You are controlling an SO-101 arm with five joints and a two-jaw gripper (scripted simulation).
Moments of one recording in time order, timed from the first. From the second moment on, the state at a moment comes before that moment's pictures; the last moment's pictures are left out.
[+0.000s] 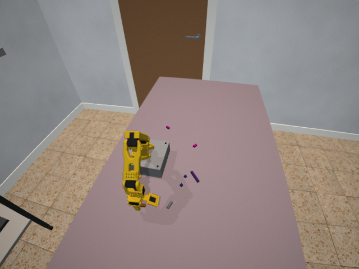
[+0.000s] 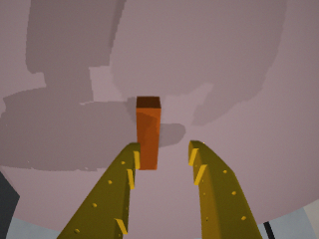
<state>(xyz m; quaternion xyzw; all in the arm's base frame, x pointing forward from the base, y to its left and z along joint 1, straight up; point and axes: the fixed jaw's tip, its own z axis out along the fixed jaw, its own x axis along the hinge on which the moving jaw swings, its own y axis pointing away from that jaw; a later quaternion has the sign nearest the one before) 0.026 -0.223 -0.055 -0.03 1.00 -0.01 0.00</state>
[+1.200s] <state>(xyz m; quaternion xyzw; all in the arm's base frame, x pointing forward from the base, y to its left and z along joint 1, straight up) 0.026 -0.223 -0.055 -0.03 1.00 -0.01 0.00</state>
